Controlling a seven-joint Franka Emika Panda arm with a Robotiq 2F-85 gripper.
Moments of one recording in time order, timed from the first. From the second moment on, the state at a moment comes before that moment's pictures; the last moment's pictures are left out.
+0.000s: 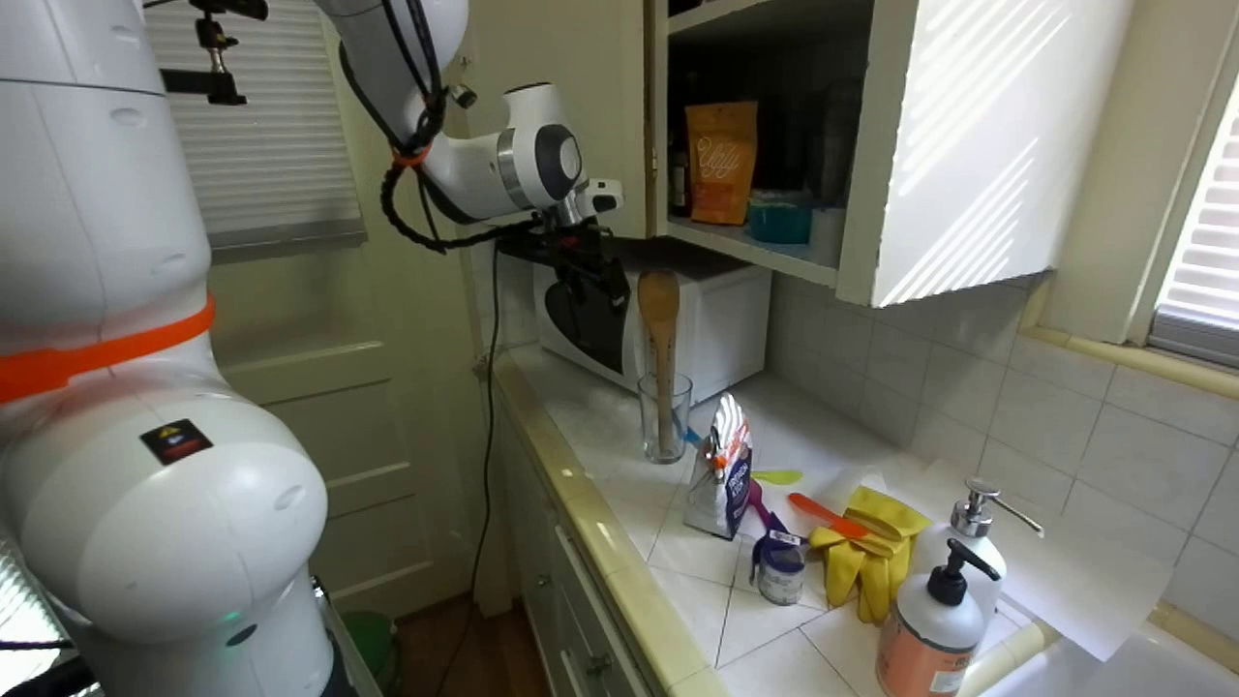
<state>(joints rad) 0.18 0.02 0.26 -2.22 -0.28 2.53 0.63</state>
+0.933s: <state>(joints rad) 0.29 0.24 0.13 -2.06 -0.60 2.68 0.85</state>
